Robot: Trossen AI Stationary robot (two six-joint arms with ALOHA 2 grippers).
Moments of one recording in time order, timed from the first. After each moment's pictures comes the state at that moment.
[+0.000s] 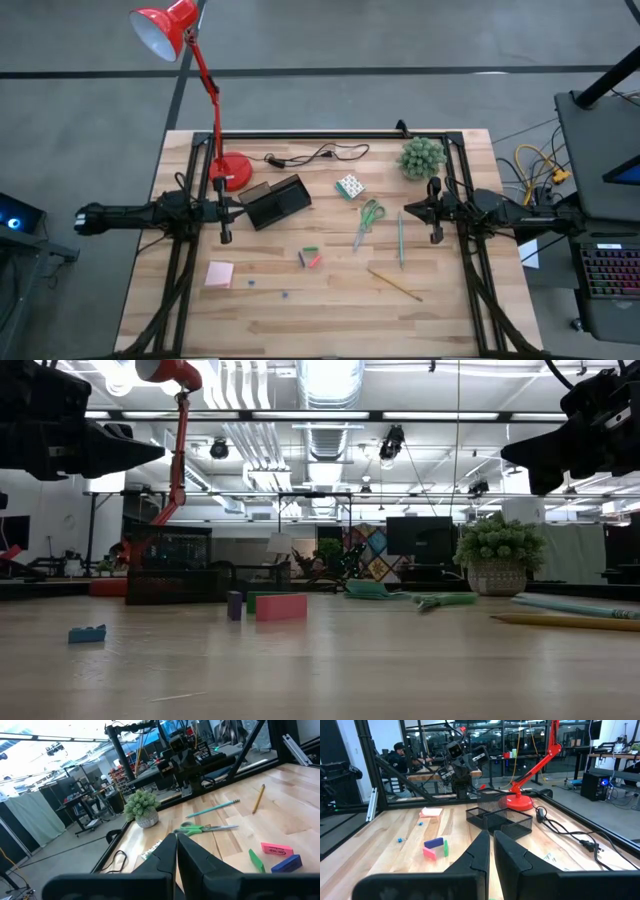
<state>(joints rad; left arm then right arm) 0.00 0.07 0.01 0.04 -0.13 0.42 0.00 0.02 0.01 0.01 0.07 0.05</state>
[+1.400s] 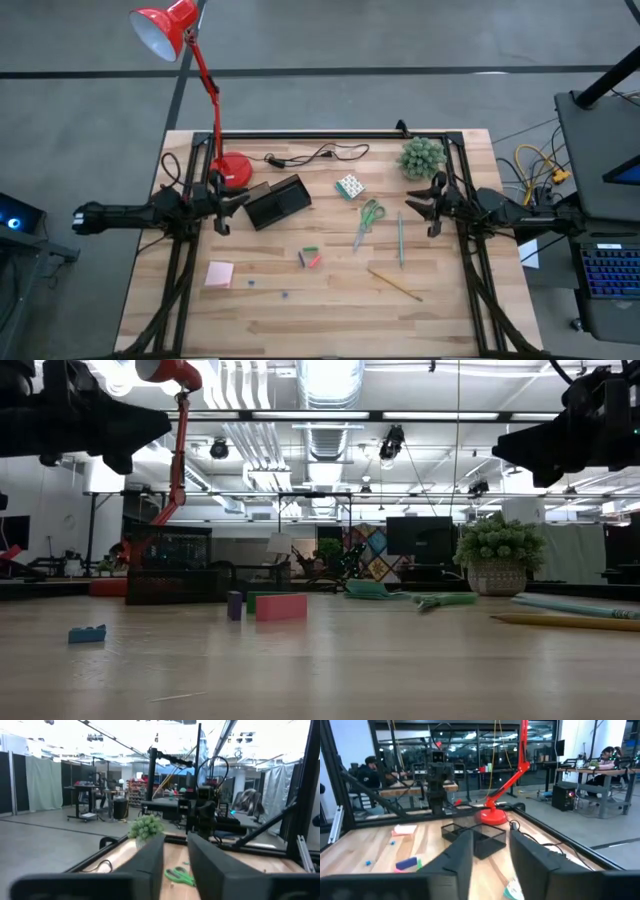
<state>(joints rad) 0.00 0.11 0.01 0.29 -0.25 -0.02 0.00 0.02 0.01 0.09 0.21 0.02</state>
